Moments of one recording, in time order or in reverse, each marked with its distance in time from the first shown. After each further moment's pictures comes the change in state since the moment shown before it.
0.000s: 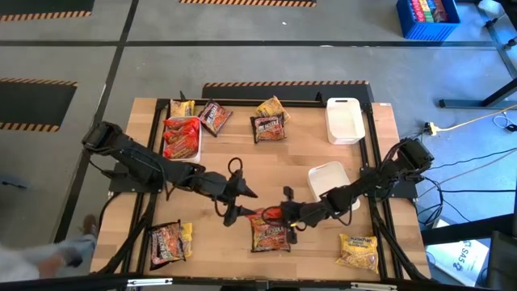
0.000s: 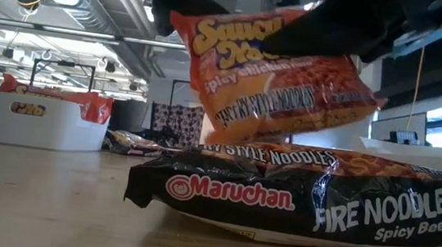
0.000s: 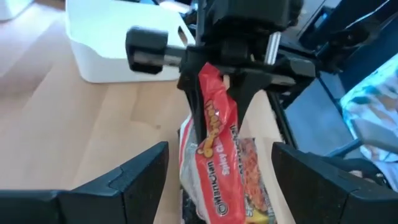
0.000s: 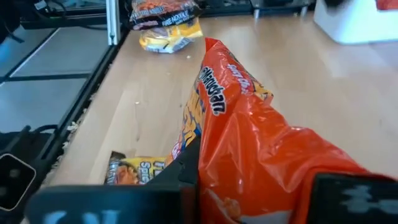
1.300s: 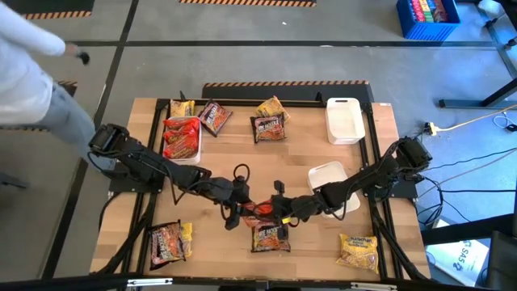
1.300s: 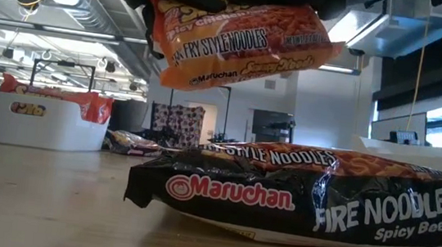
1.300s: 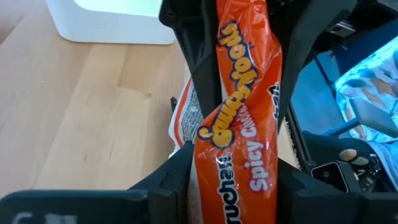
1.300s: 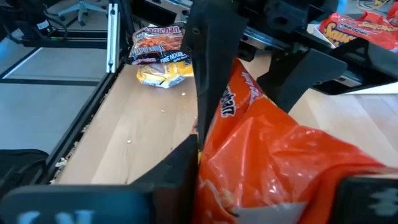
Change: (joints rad) left arm 0.001 0.083 -0.002 -0.003 0.059 -0.051; right arm -0.067 0.007 0.145 -0.070 -0.045 -0.118
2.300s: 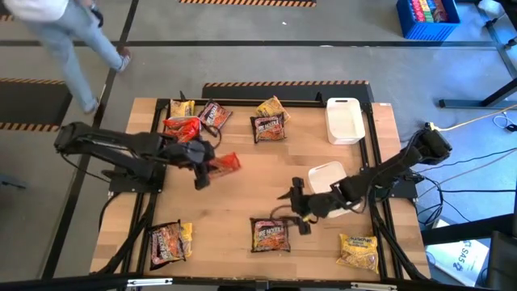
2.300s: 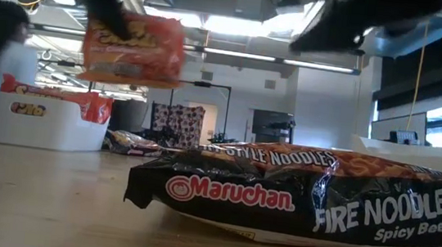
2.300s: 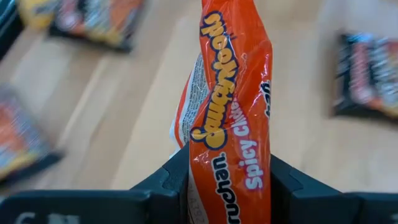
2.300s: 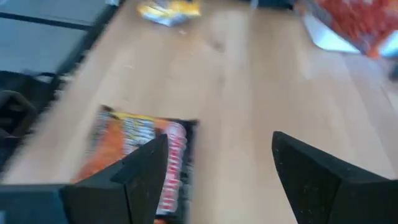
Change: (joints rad) left arm 0.242 -0.513 0.000 -0.883 -0.175 0.143; right arm 0.028 -0.238 -0.158 -0.275 0.006 -0.023
